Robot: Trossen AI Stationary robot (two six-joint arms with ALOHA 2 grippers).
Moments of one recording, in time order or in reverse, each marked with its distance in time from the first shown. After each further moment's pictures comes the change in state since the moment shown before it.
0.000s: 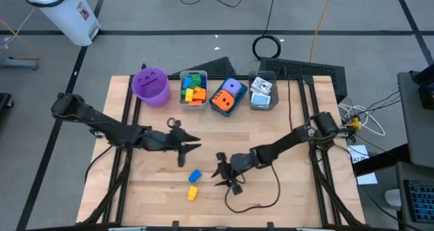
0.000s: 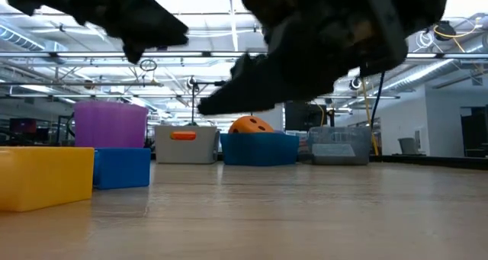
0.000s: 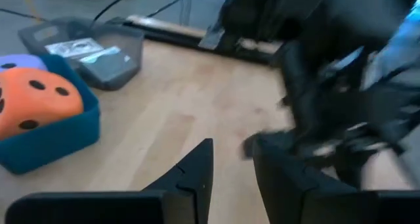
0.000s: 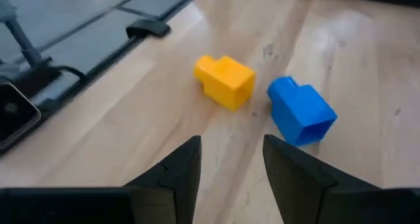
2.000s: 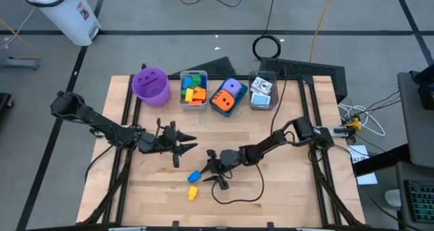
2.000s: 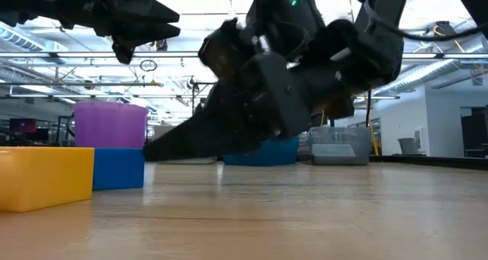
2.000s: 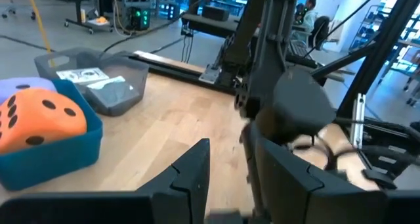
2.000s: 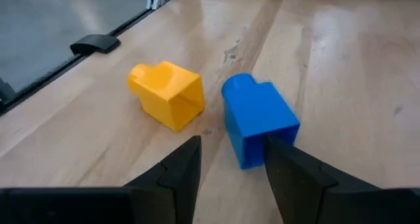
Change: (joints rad) left arm -0.066 -0.041 -0.133 0.275 -0.105 0.011; right arm -0.081 0.264 0.126 0.237 -0.048 0.066
